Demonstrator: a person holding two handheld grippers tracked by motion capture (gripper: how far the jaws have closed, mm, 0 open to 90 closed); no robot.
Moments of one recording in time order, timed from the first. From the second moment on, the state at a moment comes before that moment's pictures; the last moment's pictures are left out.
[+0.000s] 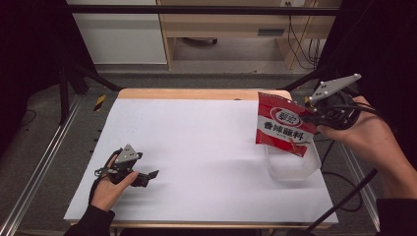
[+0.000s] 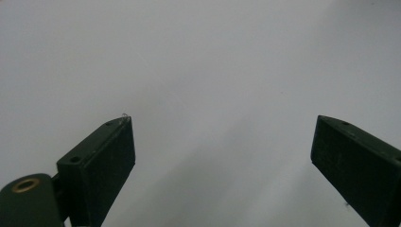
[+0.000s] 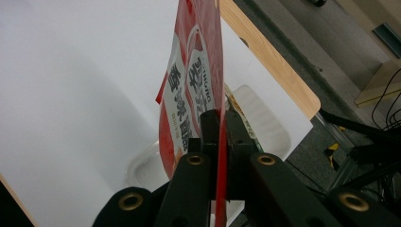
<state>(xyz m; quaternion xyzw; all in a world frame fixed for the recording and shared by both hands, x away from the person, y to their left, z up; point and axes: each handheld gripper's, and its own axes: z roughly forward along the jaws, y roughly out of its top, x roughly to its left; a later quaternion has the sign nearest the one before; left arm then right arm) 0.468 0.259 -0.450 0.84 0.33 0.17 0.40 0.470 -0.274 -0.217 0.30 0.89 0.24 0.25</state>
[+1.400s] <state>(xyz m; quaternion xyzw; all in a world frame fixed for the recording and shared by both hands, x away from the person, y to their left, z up) 0.468 0.256 -0.452 0.84 0.33 0.17 0.40 0.472 -0.322 -0.290 0.38 0.87 0.25 0.21</state>
